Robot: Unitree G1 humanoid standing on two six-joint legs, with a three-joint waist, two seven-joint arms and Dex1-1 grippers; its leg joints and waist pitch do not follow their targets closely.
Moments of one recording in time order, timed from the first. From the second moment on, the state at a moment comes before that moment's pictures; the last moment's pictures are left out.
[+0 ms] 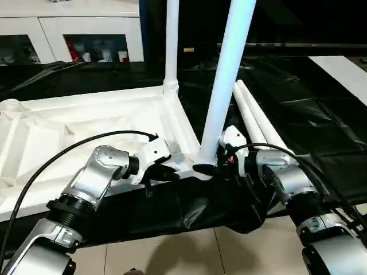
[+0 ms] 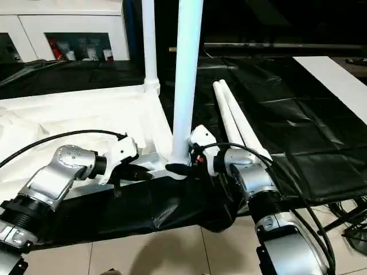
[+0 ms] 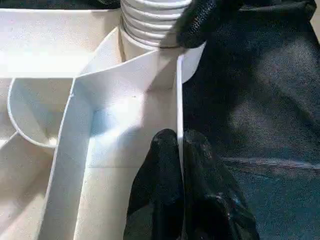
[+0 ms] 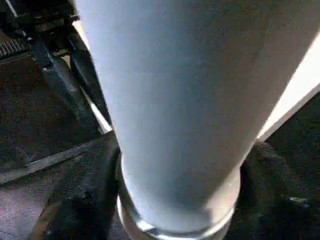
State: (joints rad) left arm -0.55 0.42 -0.32 0.39 0.01 0.30 -1.13; right arm -0.63 -0.27 0.16 0.75 0.07 0.01 1.09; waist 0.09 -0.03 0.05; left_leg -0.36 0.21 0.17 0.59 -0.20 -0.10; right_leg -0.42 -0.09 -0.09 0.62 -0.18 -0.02
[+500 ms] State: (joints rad) left arm -0.66 0.21 -0.28 0.58 0.07 0.39 -0.78; right arm -0.69 -0.10 0.01 0.92 0.08 0.04 0.49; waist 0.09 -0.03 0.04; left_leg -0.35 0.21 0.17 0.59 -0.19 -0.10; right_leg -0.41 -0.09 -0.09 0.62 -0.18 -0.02
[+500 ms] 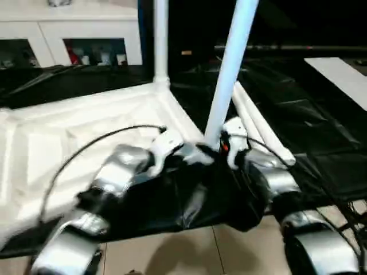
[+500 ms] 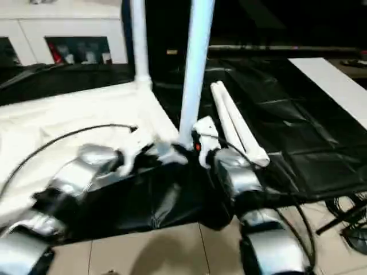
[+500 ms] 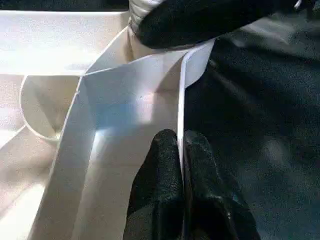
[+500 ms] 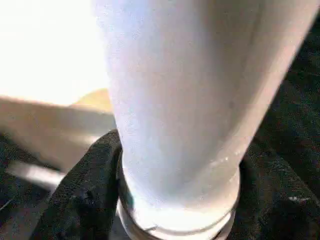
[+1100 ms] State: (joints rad) left arm -0.69 0.19 -0.26 0.64 0.08 0.38 -0.68; right arm -0.77 -0.05 -0.01 1.06 0.07 -0.03 0.42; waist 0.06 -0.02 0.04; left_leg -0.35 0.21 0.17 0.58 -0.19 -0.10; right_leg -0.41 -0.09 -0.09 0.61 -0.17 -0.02
